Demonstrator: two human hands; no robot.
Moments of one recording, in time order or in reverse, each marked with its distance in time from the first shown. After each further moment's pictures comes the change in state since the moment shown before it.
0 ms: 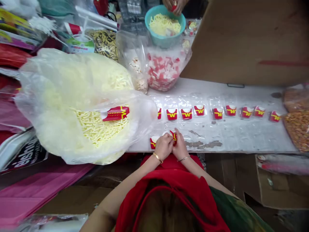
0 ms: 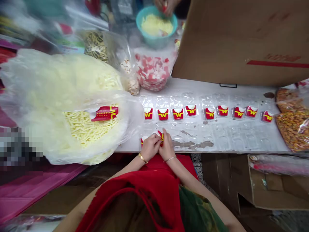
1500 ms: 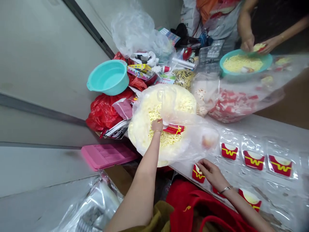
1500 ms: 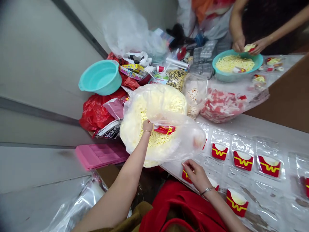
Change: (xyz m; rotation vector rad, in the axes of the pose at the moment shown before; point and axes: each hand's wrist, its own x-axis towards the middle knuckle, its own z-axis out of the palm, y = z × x) left_hand -0.012 -0.189 -0.250 -0.117 0.928 -0.707; right_hand 0.046 -0.077 0.042 0.279 -0.699 0.001
